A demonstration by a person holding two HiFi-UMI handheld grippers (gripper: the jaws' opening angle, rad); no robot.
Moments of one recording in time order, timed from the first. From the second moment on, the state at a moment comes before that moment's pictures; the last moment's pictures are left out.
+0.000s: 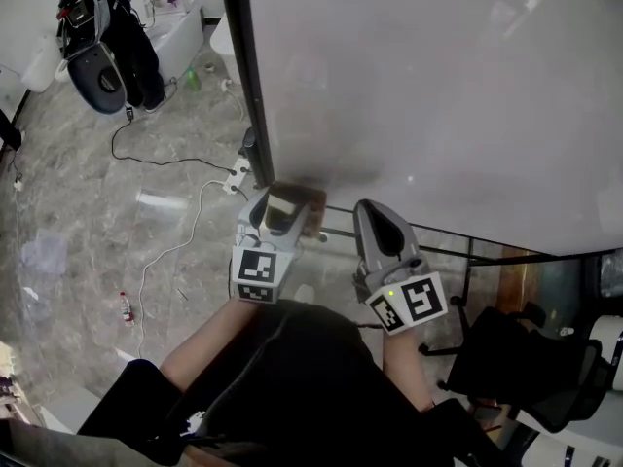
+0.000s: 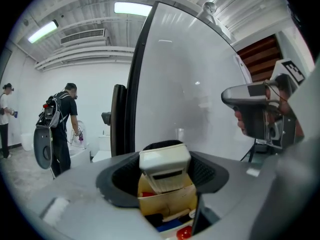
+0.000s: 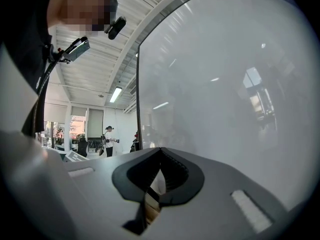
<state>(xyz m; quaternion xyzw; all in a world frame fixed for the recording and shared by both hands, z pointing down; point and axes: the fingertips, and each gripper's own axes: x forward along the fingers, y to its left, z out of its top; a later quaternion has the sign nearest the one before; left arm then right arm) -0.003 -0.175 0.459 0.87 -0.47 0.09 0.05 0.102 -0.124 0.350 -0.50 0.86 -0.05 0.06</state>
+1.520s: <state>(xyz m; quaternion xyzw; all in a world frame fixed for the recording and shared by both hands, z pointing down) -0.036 -0.151 0.344 0.93 -0.36 -0.02 0.01 0.086 -0.098 0.322 -0.58 0.81 -0.02 0.08</state>
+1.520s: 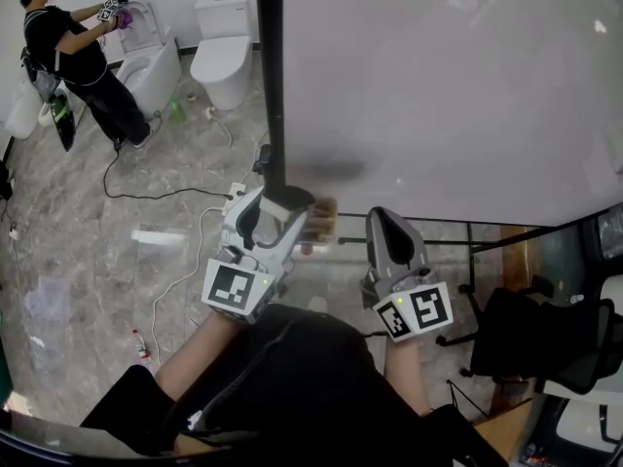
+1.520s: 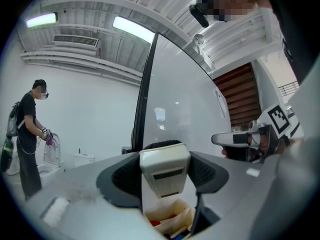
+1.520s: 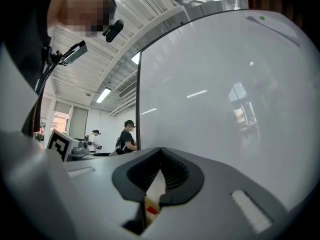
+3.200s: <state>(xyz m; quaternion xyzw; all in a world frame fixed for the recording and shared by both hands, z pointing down) -0.050 -0.168 0.350 0.94 -0.35 -0.03 0.02 0.087 -0.108 0.325 -0.59 0.81 -0.03 0.08</state>
